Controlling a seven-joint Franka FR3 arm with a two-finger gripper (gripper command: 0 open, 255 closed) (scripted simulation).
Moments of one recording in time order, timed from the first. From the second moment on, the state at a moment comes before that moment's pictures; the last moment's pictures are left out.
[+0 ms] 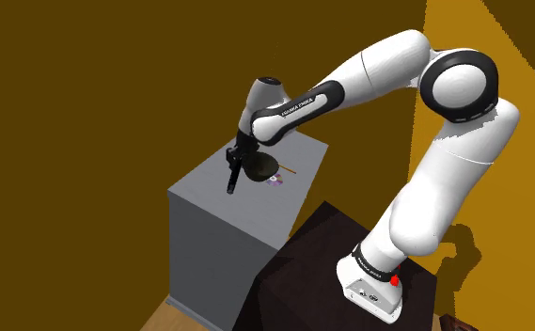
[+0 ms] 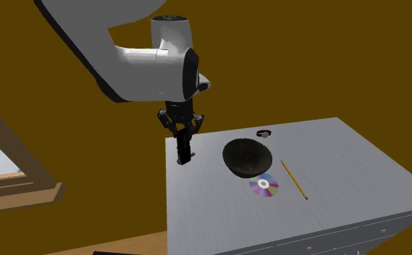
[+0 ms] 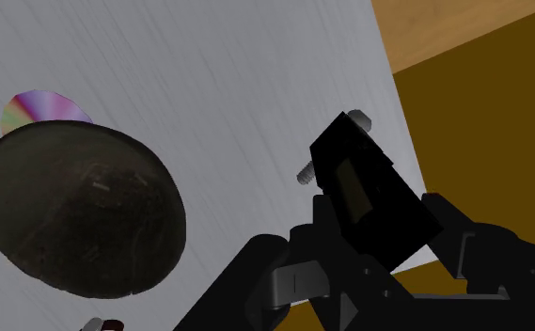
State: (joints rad) arm 0.04 0.12 0.06 -2.31 0.01 2.55 0.22
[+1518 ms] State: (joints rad) arm -0.03 -0.01 -0.01 -2.16 0.04 2.28 0.06
